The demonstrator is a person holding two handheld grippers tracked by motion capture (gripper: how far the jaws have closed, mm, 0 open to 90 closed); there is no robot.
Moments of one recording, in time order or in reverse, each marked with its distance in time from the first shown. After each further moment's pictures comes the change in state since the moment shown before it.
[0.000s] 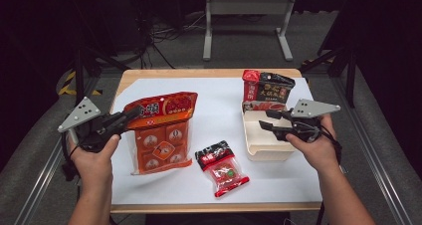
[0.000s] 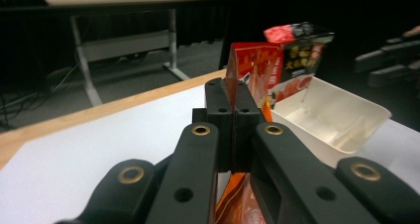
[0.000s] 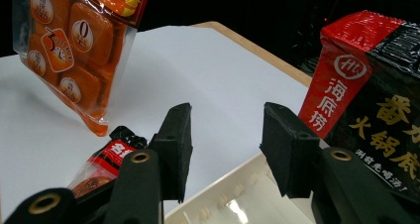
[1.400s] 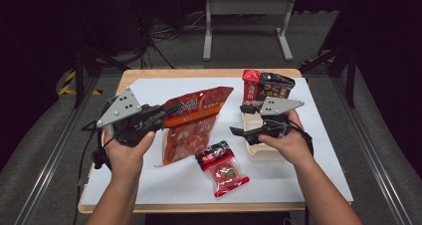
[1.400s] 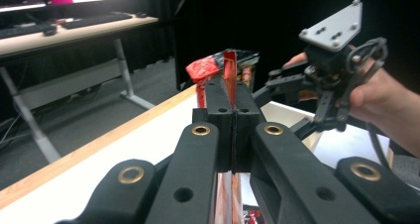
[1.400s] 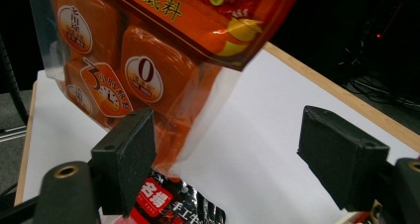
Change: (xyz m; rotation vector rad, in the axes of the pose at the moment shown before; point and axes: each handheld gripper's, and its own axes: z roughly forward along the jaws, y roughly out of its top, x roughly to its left) left arm -0.058 0.038 0.045 -0.046 -0.193 0.140; right arm 0.021 0.016 0.063 -0.046 0.155 -0.034
